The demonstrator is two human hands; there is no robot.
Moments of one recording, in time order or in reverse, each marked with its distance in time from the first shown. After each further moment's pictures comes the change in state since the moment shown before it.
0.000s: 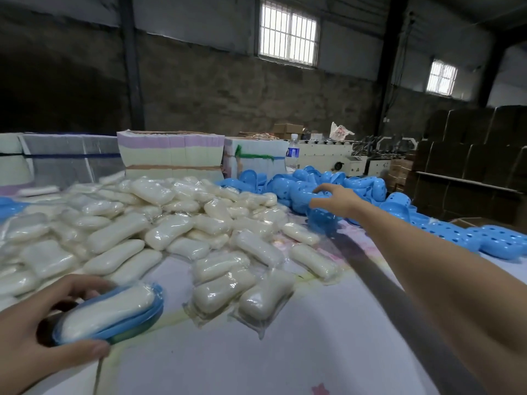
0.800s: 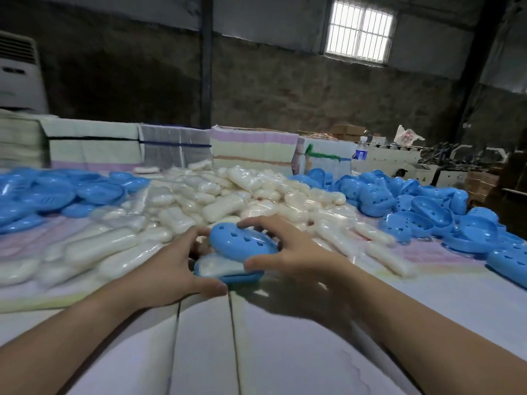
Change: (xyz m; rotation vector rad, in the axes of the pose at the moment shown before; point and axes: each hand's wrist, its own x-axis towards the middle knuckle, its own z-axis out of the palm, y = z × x) left_hand -0.015 0.066 -0.020 -0.248 -0.006 -0.023; right_hand -0.201 -0.198 0.113 0.346 -0.453 -0.671
